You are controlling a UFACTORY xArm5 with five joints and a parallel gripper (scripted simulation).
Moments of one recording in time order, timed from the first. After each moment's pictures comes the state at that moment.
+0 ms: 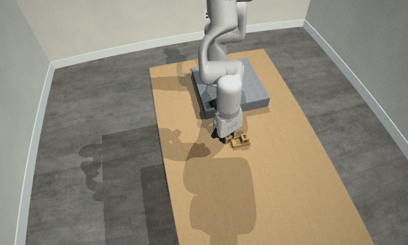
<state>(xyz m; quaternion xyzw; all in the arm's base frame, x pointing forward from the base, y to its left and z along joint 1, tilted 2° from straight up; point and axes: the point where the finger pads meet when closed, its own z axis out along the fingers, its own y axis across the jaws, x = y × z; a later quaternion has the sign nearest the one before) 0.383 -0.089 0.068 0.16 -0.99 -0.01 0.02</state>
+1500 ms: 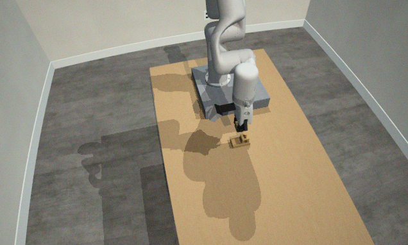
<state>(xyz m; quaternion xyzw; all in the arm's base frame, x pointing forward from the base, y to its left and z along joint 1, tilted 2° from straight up) 0.351 -0.025 0.074 0.68 -0.73 -0.01 0.01</state>
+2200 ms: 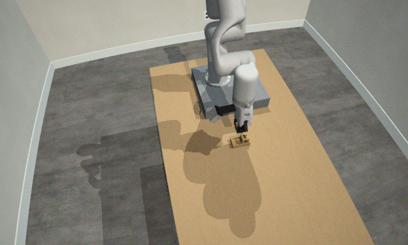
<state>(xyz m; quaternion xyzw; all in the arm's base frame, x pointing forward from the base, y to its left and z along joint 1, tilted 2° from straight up) 0.350 -0.024 0.067 0.69 -0.73 -0.01 0.01</state>
